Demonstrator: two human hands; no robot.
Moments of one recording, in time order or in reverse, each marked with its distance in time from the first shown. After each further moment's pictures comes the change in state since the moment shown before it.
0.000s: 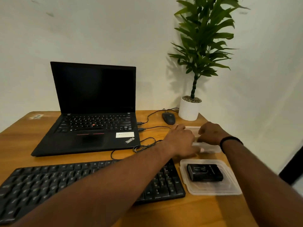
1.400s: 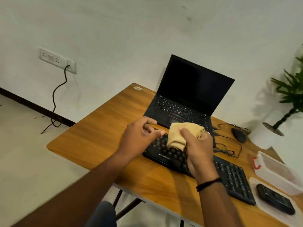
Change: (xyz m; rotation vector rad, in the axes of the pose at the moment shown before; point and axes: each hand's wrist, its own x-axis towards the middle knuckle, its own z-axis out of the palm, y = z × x) left_hand -0.392 -0.129 -0.026 -0.831 0.896 -0.768; right_hand -0.261 -0.293 0.087 1.213 -0.099 -0.245
